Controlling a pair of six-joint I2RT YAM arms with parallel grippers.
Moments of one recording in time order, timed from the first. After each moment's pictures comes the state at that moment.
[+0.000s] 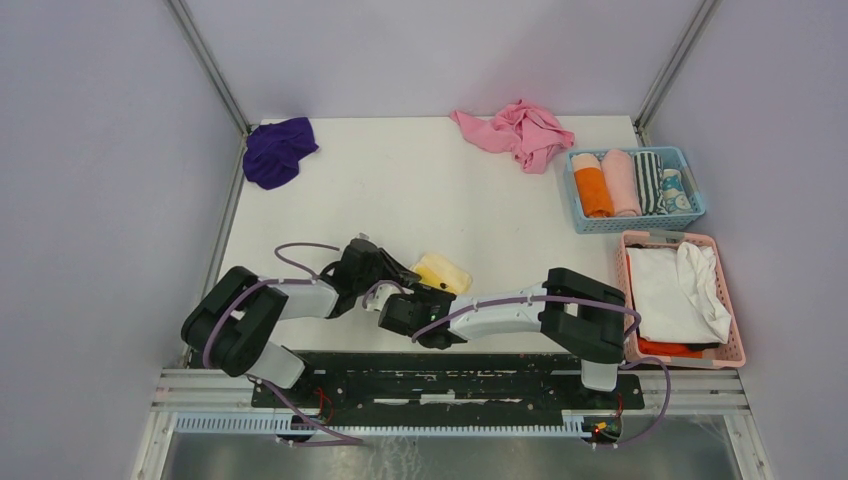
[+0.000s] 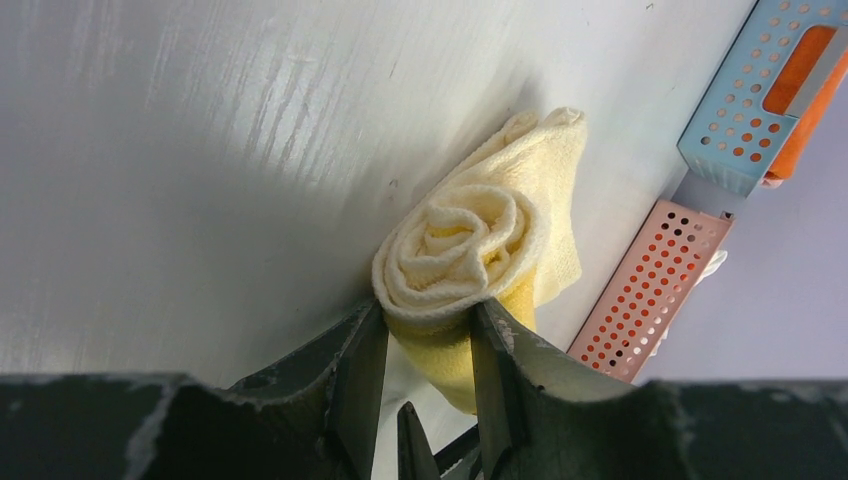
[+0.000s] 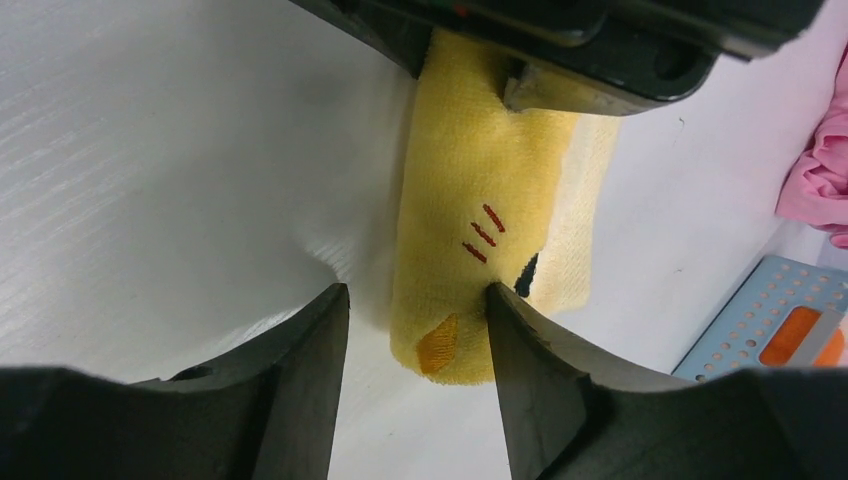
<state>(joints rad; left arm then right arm) -0.56 1.49 0.41 0.34 0.17 -1.29 1.31 1.86 1.11 -0.42 0.66 -0.06</state>
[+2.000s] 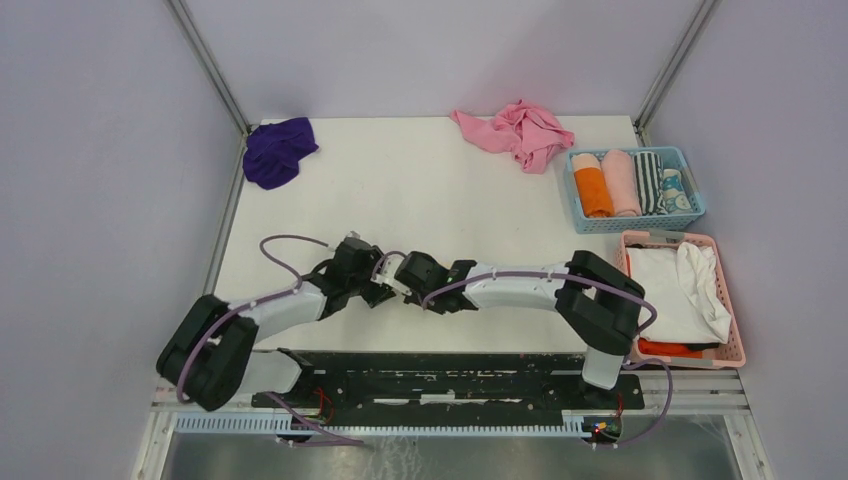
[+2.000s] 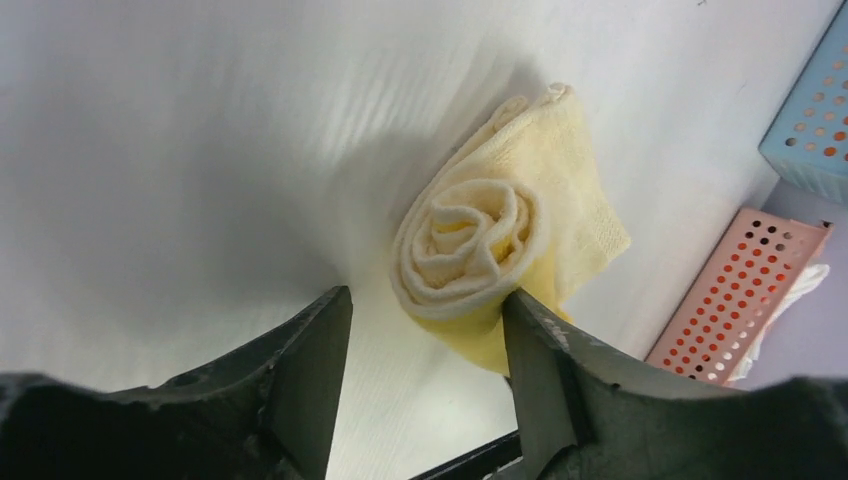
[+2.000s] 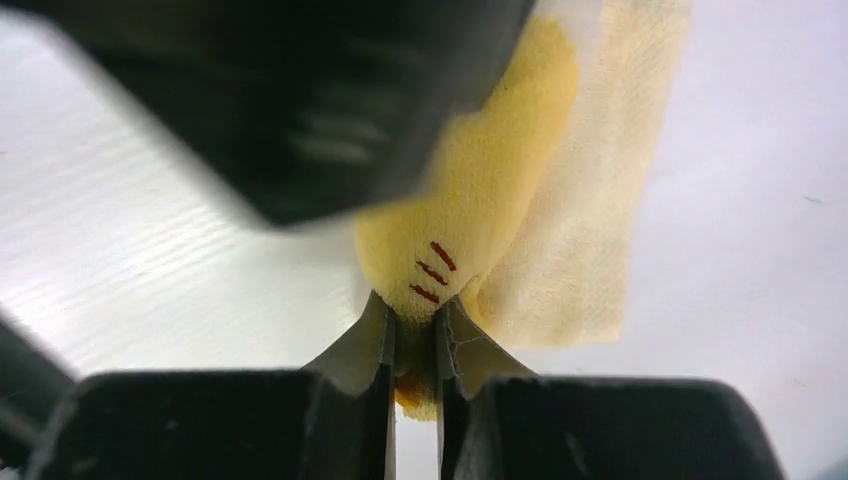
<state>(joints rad) -0.54 1.35 0.45 0.08 0.10 -1.15 1.14 1.82 1.11 -0.39 0.33 -0.21</state>
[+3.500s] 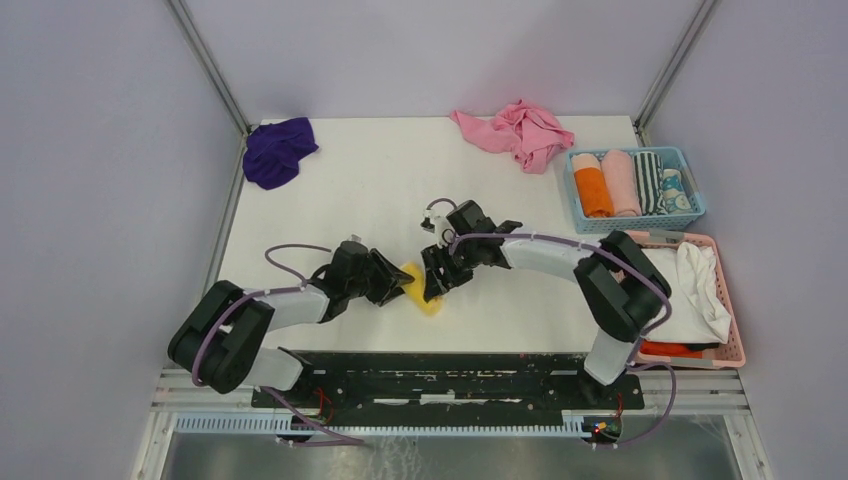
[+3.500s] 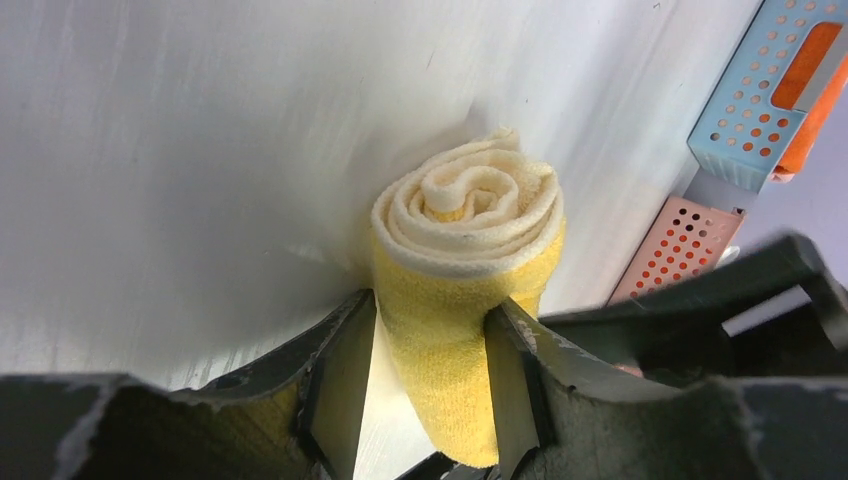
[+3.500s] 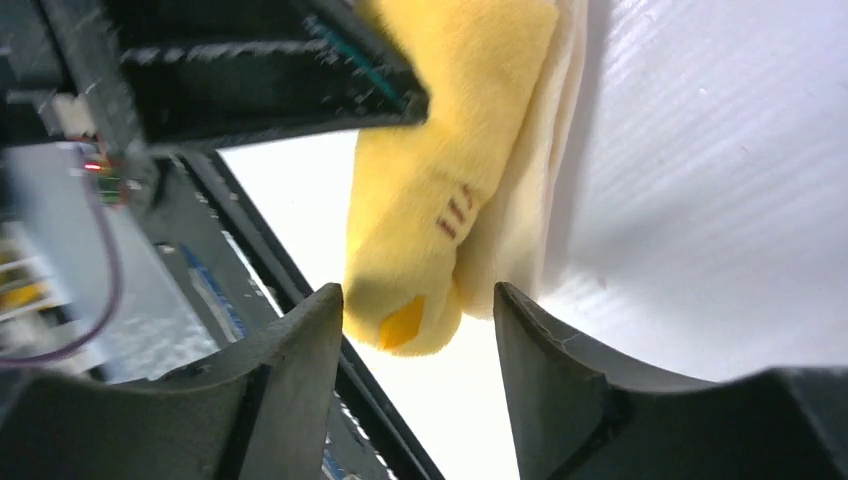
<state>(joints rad) -0.51 1.39 0.37 0.27 0.18 -1.23 0.72 1.81 1.05 -0.26 -0.62 0.30</state>
